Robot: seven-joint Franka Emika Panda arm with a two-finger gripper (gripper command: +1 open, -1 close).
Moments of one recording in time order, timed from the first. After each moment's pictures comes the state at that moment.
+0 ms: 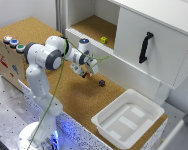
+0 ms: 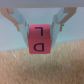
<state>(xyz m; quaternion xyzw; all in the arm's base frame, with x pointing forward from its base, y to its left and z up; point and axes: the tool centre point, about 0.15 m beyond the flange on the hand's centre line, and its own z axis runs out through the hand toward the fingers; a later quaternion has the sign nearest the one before) 0.501 0.083 0.301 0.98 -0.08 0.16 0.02</state>
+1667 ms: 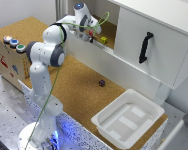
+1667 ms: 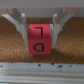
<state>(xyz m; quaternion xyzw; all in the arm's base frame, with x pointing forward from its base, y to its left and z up) 0.655 0.183 0.471 0.96 0.05 0.27 -0.01</state>
